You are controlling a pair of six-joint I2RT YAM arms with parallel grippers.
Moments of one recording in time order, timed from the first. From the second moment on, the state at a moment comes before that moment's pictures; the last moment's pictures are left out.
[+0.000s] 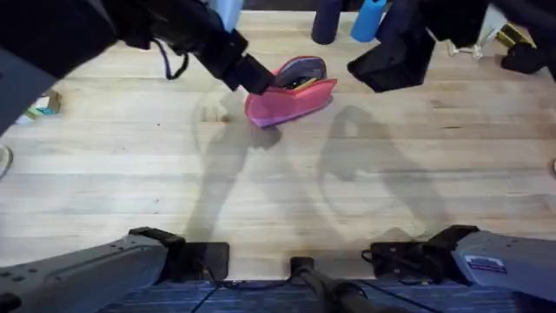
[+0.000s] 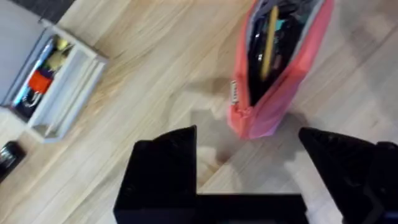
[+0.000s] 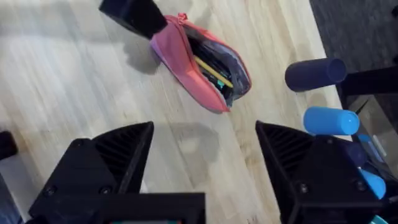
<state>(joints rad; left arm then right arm) -0.27 1.37 1.27 -0.84 0.19 0.51 0.46 1.41 1.80 -1.32 -0.21 -0.73</state>
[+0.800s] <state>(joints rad) 0.21 1.30 1.27 -1.12 0.64 1.08 0.49 1.51 1.80 -1.23 -0.27 -0.71</state>
